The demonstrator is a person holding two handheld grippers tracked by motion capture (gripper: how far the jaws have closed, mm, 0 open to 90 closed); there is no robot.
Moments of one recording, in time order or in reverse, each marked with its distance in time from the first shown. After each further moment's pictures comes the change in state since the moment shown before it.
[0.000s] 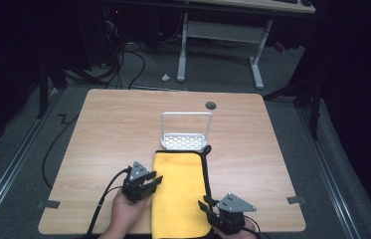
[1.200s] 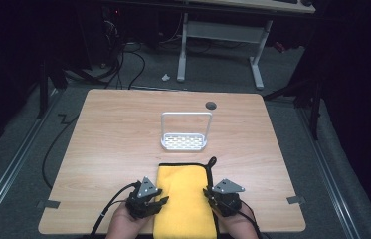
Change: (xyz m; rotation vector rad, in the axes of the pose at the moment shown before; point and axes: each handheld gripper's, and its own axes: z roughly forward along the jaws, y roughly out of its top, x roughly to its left) left arm -0.029 -0.019 -0.012 0.106 -0.113 0.097; right arm -0.033 0.000 0.039 0.155 -0.109 -0.028
